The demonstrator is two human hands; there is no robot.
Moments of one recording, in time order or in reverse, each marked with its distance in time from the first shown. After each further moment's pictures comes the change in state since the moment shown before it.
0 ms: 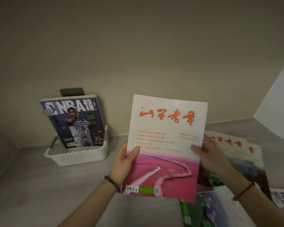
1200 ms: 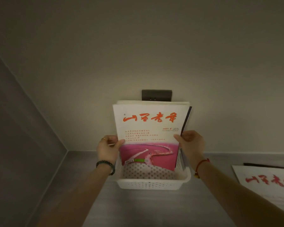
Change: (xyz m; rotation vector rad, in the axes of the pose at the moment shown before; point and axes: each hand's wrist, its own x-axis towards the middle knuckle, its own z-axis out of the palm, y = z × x) left_hand 0.138 -0.007 -0.358 0.437 0.718 -0.137; right_hand 0.193 -0.072 0.374 0.155 0.234 0.142
